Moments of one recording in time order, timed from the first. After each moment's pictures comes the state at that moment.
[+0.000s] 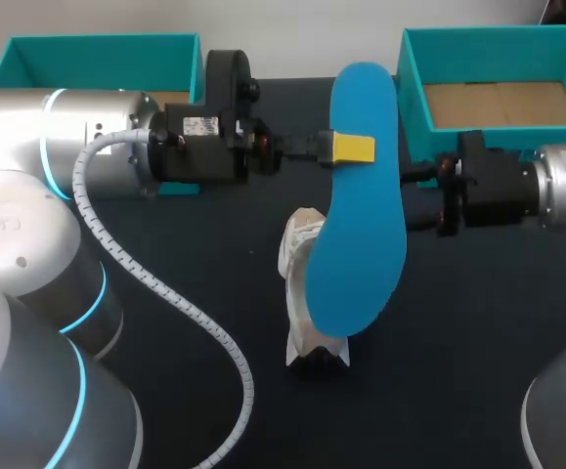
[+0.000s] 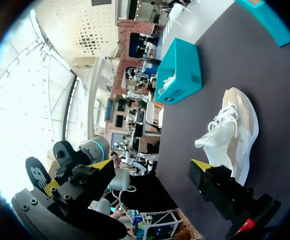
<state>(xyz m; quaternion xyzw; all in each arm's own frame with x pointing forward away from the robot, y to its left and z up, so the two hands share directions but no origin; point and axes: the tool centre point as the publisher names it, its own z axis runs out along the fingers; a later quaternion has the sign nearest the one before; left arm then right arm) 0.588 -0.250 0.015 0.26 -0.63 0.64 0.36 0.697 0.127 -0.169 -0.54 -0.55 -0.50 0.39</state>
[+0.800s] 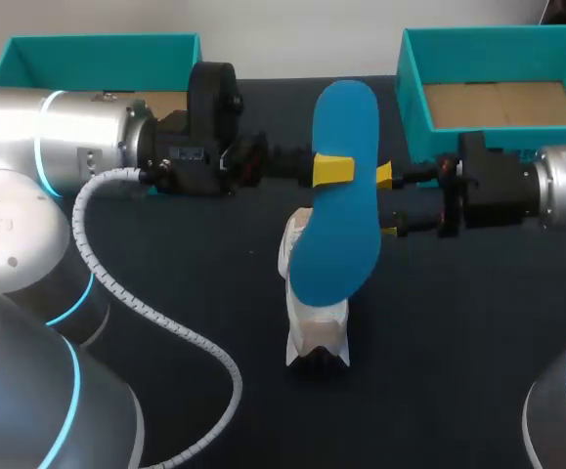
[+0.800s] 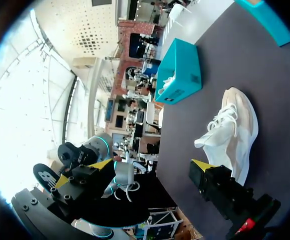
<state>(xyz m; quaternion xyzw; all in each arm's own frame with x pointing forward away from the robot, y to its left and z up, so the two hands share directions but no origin) 0.599 -0.232 -0.017 0.09 -0.69 0.69 0.21 0.696 0.126 -0.169 -0.54 -0.55 -0.50 0.39</state>
